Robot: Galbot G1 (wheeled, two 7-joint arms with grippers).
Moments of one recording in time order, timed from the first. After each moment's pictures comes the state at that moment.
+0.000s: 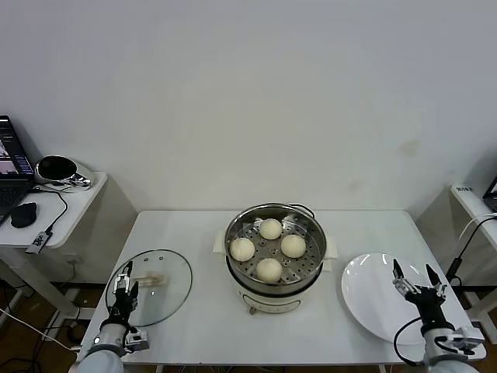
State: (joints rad) left arm 1.38 -1.12 -0.50 -1.65 1.16 0.20 -0.07; right arm -1.53 1.22 0.83 1.82 0.61 0.10 -0.09
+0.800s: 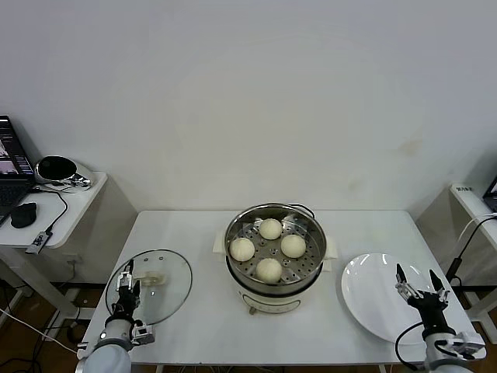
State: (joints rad) left arm 1.33 -1.12 -0.45 -1.63 1.14 0.27 -0.04; right arm -1.53 1.24 0.85 1.80 0.59 0.11 -0.09
